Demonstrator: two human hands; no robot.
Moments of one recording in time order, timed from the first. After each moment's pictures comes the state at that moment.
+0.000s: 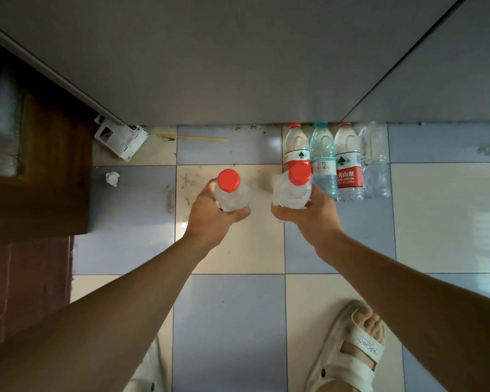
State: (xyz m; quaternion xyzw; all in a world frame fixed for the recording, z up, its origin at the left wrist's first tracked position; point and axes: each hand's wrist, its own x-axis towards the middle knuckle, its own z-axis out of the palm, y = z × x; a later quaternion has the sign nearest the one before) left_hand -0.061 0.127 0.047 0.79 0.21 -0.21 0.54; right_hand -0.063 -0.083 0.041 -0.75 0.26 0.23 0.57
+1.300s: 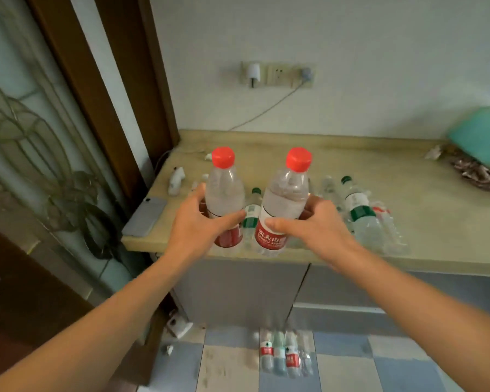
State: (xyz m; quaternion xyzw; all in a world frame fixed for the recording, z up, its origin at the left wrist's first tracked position) left_hand 0.004 0.126 0.898 0.80 -0.01 0.12 0.58; right_hand 0.015 -0.107 0.912 -0.78 -0.07 0.07 0.62
